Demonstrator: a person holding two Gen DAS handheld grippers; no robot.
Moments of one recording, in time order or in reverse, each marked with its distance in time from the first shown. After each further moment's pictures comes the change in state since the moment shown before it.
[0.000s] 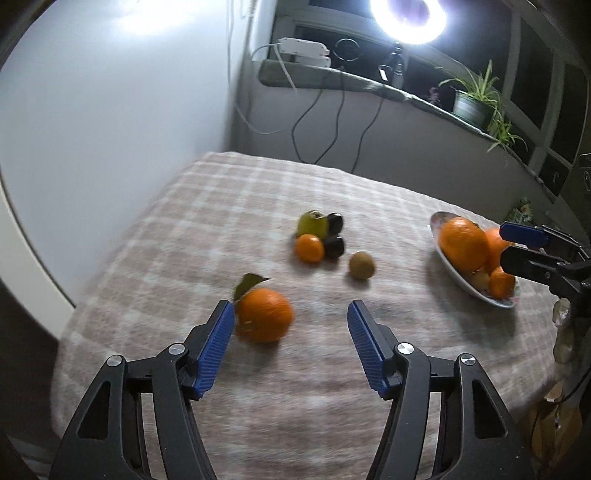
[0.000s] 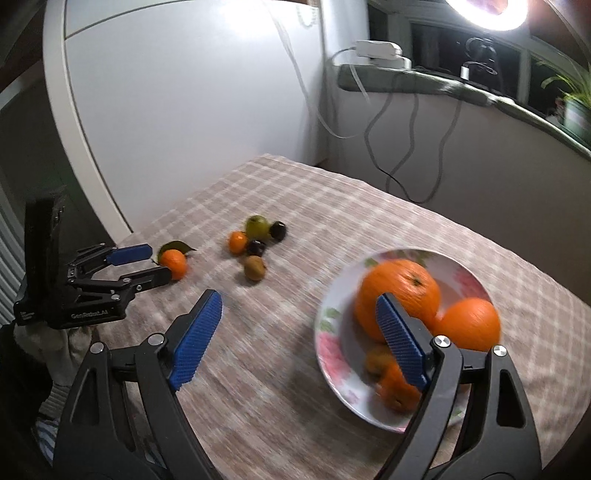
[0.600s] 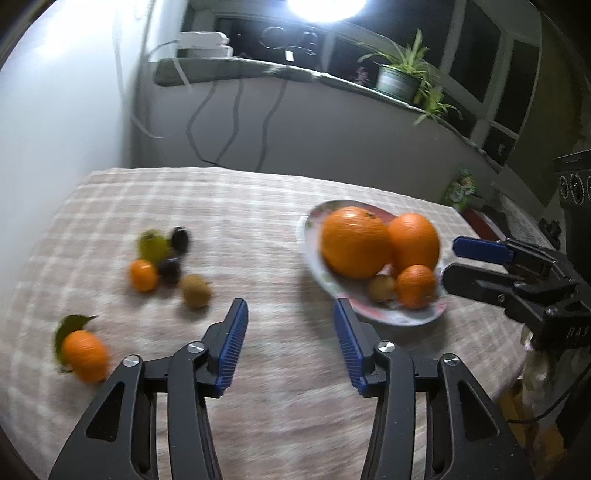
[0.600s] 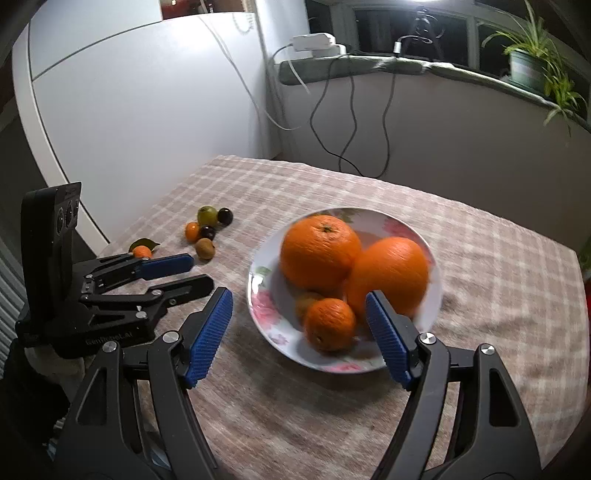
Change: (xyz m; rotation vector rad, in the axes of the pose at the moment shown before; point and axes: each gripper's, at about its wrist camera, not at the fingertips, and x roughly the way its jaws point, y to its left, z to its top) left arm 0.027 -0.105 0.017 0.124 0.035 -0.210; right arm -0.040 -0.058 -0.036 0.156 0.002 -0.087
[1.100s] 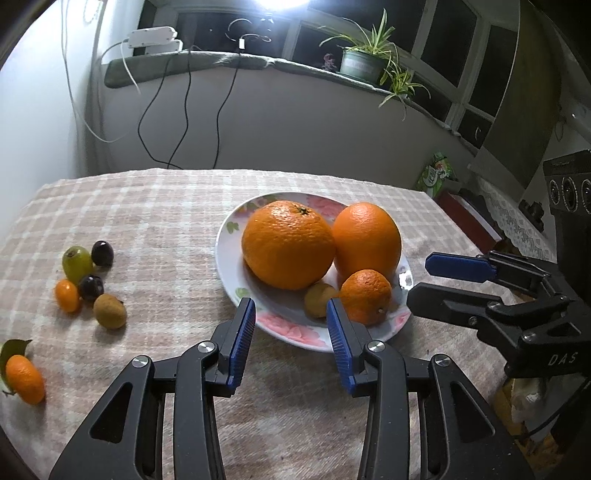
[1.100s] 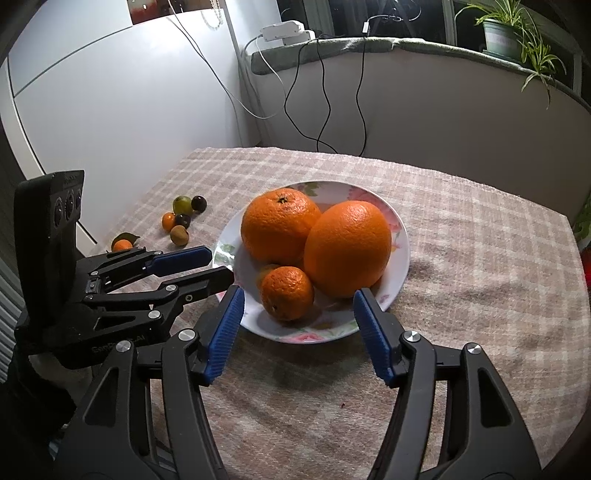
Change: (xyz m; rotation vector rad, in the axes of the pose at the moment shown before) left arm 0.033 -0.052 0.008 0.065 0.036 -0.104; right arm -0.007 -0.035 -0.020 0.094 0.030 -0.028
